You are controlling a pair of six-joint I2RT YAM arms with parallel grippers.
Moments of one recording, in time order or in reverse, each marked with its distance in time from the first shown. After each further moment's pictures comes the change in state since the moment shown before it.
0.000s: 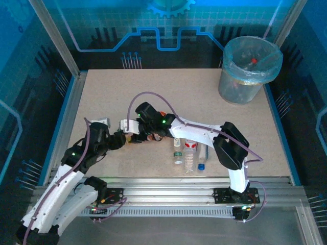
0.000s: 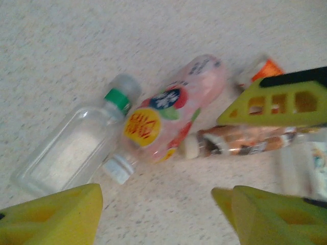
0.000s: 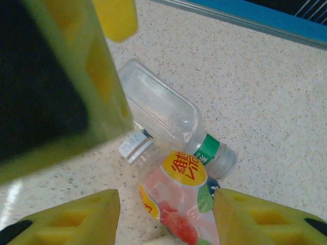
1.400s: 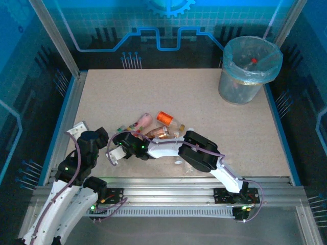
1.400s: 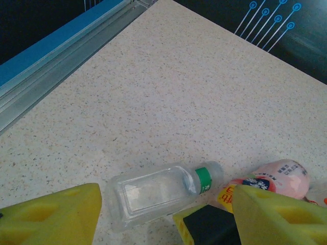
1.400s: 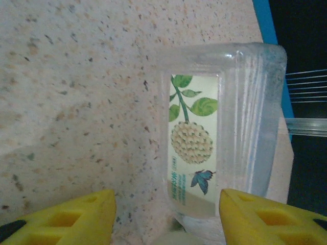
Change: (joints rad) left arm 0.046 -0.209 -0.080 0.080 -0.388 -0.119; right arm 0.198 0.325 0.070 0.335 0.460 -0.547
